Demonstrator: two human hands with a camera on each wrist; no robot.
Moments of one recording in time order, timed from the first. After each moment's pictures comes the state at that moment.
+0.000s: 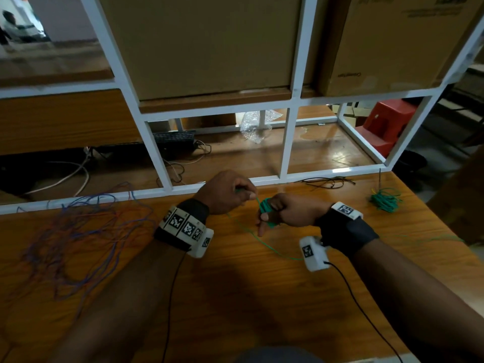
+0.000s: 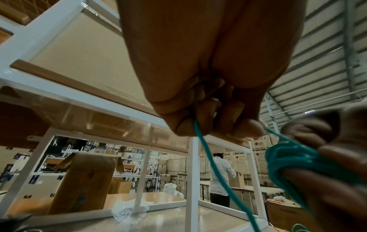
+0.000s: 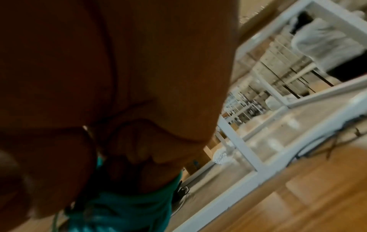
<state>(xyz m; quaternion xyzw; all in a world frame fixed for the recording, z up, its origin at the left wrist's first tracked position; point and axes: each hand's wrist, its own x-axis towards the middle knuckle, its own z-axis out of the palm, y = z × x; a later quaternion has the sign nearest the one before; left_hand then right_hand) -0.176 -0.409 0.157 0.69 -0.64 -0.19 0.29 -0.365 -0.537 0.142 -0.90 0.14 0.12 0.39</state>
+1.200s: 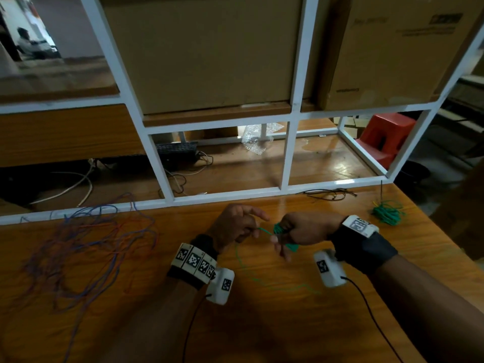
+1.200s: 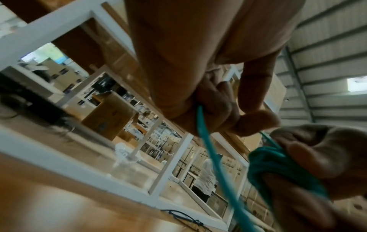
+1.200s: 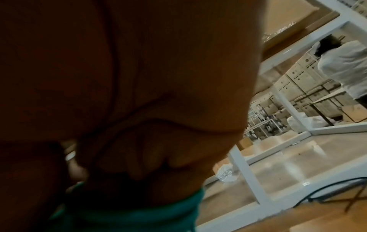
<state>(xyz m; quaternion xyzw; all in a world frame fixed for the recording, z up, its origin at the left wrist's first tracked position) -0.204 -0.402 0.112 0.59 -0.41 -0.48 0.50 -0.378 -0.541 0.154 -0.89 0.18 0.23 0.36</state>
